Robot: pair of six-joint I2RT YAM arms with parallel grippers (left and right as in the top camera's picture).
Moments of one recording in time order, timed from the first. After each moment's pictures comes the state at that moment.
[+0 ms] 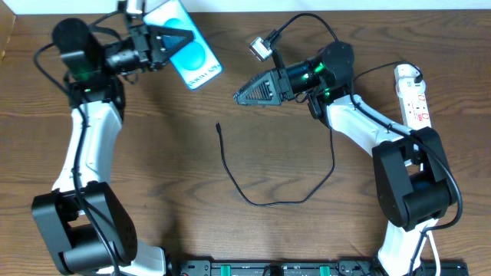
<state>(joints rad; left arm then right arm) 0.20 1.68 1.26 0.51 1.43 -1.22 0.39 2.00 1.29 1.05 -1.54 1.42</state>
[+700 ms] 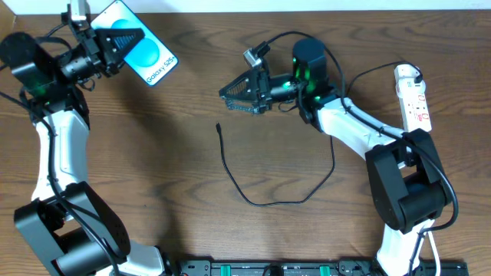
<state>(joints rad) 0.41 1.68 1.26 0.51 1.45 -1.28 0.45 2.00 1.30 0.48 -1.26 1.15</state>
